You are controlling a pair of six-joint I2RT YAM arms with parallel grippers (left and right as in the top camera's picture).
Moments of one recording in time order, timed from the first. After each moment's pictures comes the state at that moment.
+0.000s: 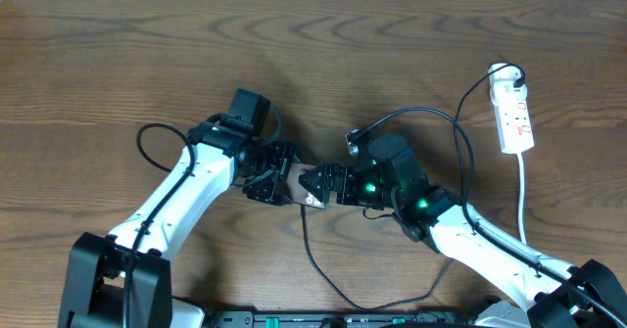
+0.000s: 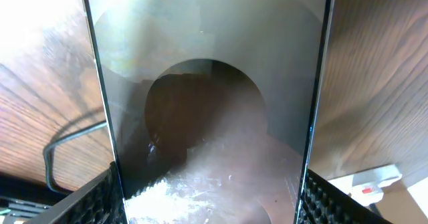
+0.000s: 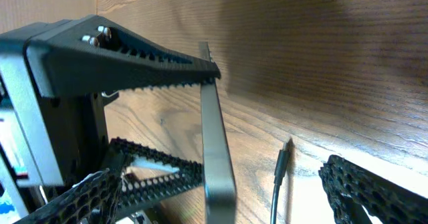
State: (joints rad) left arm -0.34 1.57 1.01 -0.78 0.48 -1.64; right arm 0.62 1.42 0.65 0.09 -0.50 0.87
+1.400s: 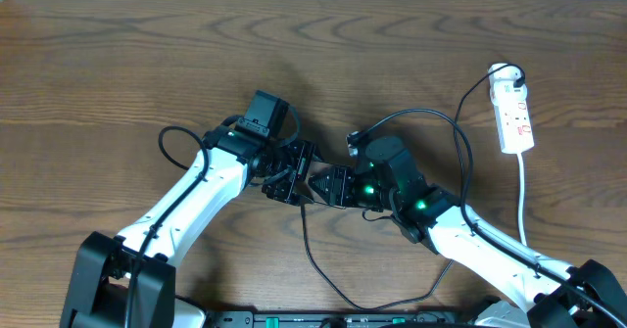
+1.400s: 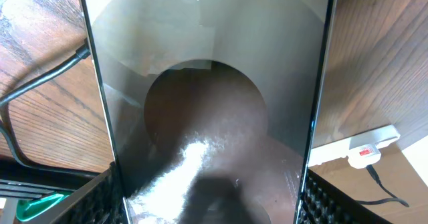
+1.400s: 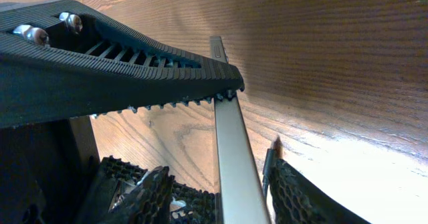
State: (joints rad) left arm -0.42 1.57 1.01 -0.68 0.56 -1.72; right arm 0.64 1.42 0.65 0.07 -0.45 0.86
